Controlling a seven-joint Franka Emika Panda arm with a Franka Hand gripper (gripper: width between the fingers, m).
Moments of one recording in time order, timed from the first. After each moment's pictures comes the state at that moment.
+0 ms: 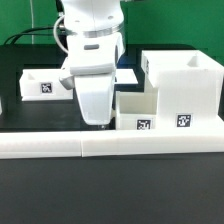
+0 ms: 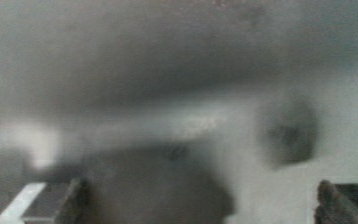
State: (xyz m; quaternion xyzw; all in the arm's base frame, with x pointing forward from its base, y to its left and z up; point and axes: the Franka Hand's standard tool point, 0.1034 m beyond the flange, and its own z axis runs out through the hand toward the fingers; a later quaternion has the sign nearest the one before) arm 0.559 -0.003 0.005 -0.74 -0.67 0.01 0.08
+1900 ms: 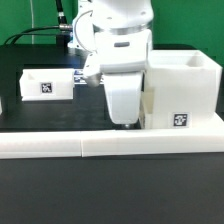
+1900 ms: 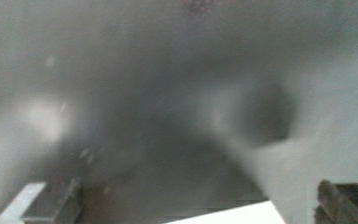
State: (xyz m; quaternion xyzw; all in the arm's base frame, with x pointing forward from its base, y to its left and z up) arm 0.558 0.016 0.013 -0.76 -0.65 0.02 0.08
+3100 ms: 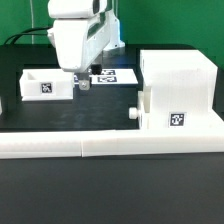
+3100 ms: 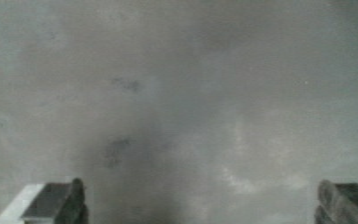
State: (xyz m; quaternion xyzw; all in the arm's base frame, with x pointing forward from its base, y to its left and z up) arm 0.514 -0.034 0.059 -0.80 -0.60 -0.01 0.02
